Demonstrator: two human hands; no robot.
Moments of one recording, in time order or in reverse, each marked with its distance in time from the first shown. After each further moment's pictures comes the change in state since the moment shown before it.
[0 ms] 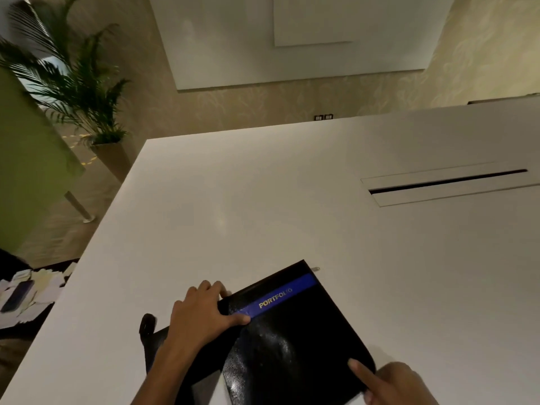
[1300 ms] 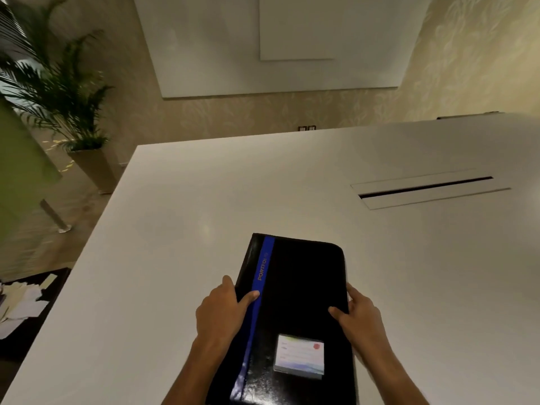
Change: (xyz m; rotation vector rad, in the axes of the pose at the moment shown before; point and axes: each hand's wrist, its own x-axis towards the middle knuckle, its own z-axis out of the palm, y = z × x) left_hand 0.002 0.023 0.015 -0.123 0.157 -0.035; right_hand 0.032 -0.072 0.038 0.194 0.391 -0.349
